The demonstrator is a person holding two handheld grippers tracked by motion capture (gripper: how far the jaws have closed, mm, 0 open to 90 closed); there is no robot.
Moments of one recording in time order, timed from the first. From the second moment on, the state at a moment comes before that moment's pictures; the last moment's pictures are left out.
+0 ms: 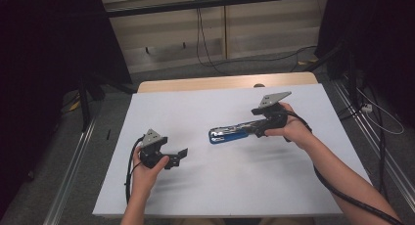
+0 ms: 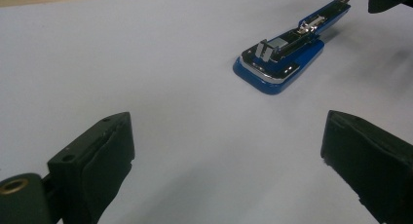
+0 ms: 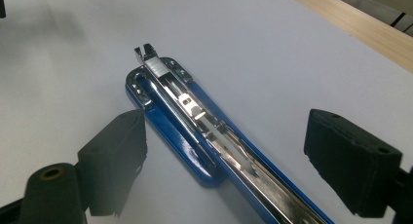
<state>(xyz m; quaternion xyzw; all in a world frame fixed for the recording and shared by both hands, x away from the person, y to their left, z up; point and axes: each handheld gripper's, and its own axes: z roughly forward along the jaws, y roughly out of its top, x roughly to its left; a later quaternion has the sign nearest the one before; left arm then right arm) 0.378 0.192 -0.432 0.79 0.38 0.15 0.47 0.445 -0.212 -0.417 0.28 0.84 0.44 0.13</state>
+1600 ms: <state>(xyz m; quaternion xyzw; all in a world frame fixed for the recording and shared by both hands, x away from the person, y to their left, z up) 0.413 0.108 -0.452 0.83 0.34 0.11 0.43 0.422 -0.270 -0.460 0.41 0.82 0.36 0.18</state>
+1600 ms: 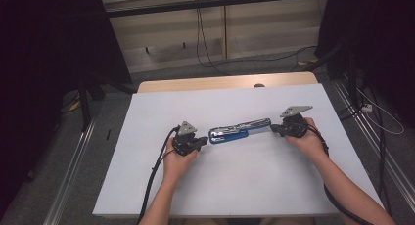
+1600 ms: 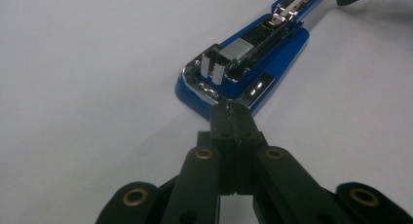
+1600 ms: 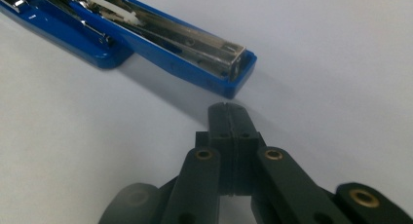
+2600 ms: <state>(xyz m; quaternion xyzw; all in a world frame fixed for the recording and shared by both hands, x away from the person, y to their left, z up) 0.417 0.096 -0.457 0.83 0.35 0.10 0.43 0.429 -0.241 -0.440 0.36 0.83 0.39 0.18</state>
